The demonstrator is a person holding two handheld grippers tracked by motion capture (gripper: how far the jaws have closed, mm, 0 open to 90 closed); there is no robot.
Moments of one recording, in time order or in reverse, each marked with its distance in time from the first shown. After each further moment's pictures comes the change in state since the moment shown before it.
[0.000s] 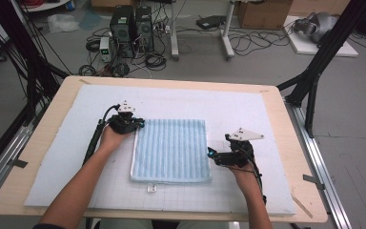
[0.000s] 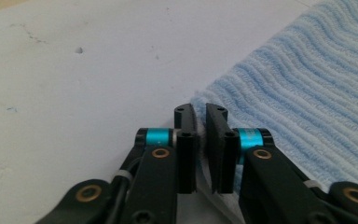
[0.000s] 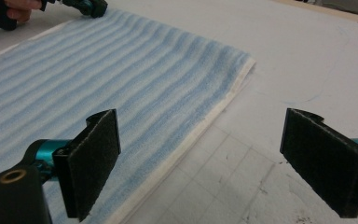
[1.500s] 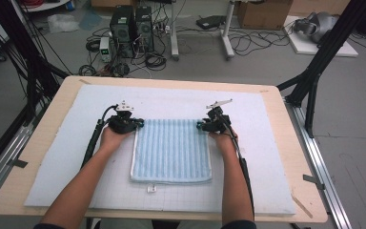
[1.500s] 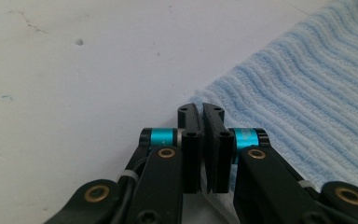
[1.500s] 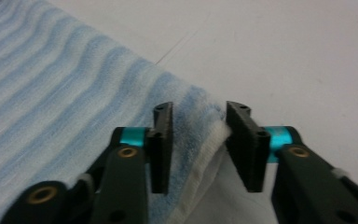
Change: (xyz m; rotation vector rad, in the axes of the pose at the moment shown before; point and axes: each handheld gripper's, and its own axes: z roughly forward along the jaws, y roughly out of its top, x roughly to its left) left arm 0.003 -0.002 -0.002 -0.003 -0.018 -0.072; right arm -0.049 0.054 0.119 0.235 0.035 0.025
